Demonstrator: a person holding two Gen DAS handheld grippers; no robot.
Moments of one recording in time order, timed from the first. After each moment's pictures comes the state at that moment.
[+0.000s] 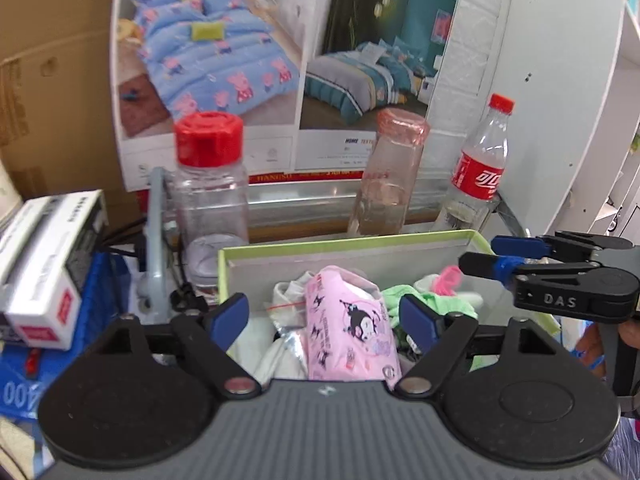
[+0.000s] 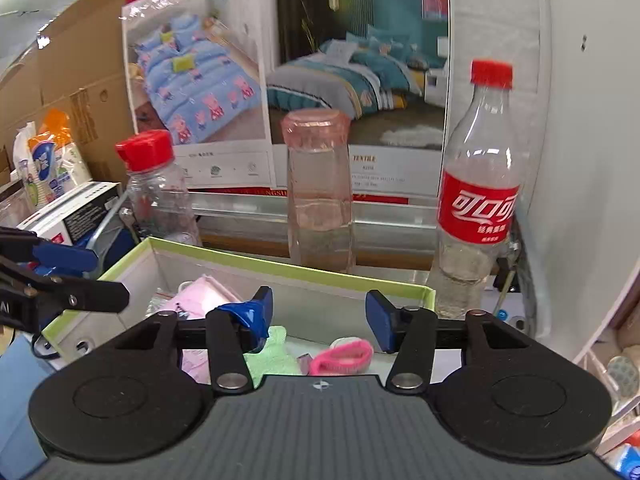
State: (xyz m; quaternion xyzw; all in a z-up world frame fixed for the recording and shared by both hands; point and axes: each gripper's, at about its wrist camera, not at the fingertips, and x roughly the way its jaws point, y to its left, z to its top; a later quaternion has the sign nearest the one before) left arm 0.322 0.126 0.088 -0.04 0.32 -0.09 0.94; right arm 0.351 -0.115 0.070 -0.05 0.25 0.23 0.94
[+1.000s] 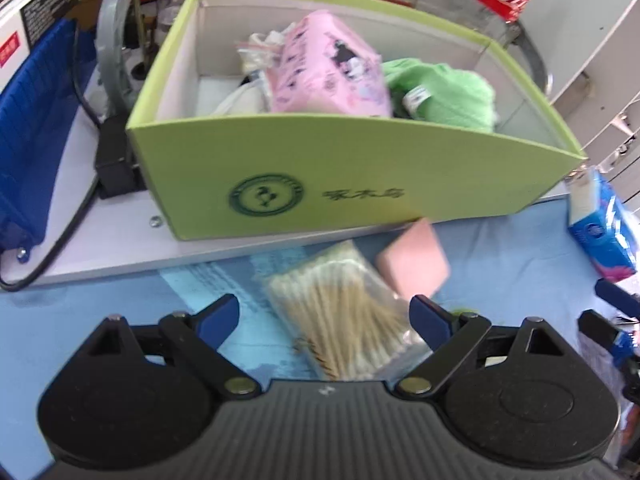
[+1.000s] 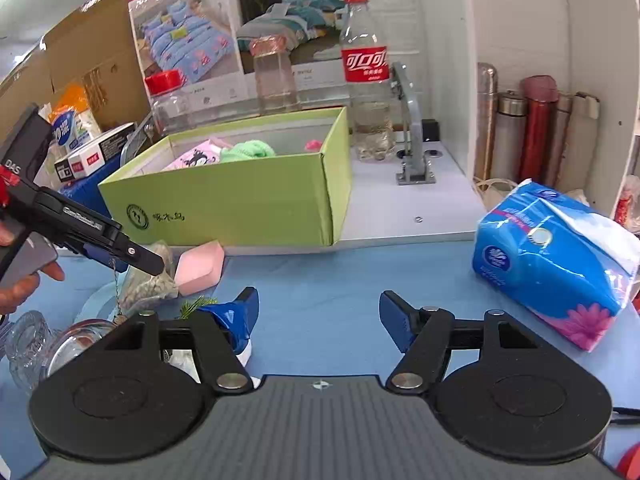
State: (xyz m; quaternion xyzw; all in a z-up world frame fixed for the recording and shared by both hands) left arm 0.300 0.102 -0.017 -0.08 0.53 -0.08 0.84; right arm 0.203 -0.200 0.001 0.01 0.31 0.19 0.93
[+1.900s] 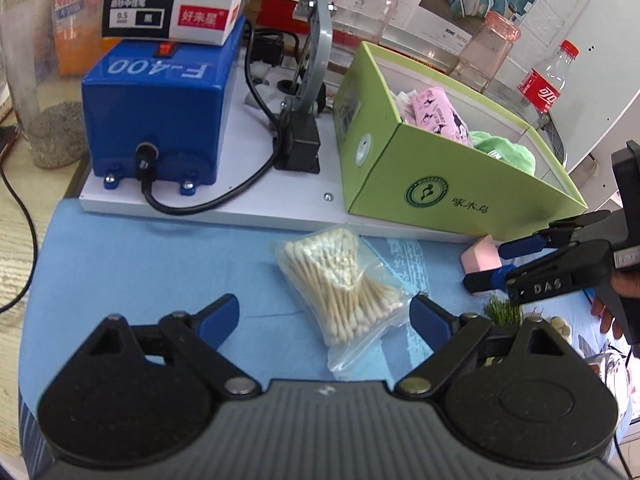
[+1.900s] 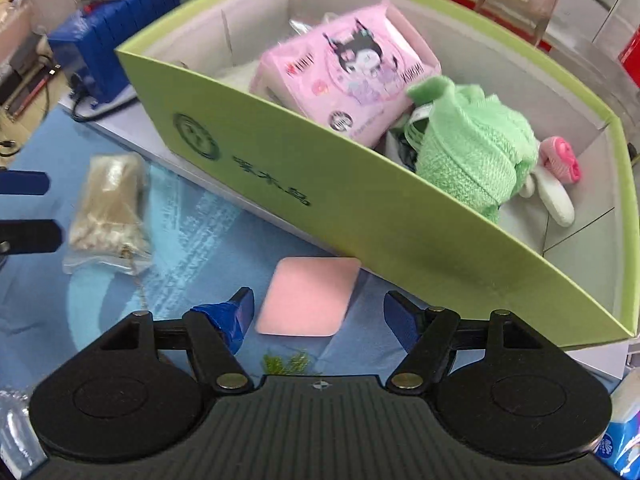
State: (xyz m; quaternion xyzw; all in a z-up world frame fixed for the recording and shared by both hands) left arm 0.214 0.210 -0.008 -0.16 0.44 -0.04 0.88; right arm 0.326 -0.035 -0.017 -0.20 0.52 0.26 0.79
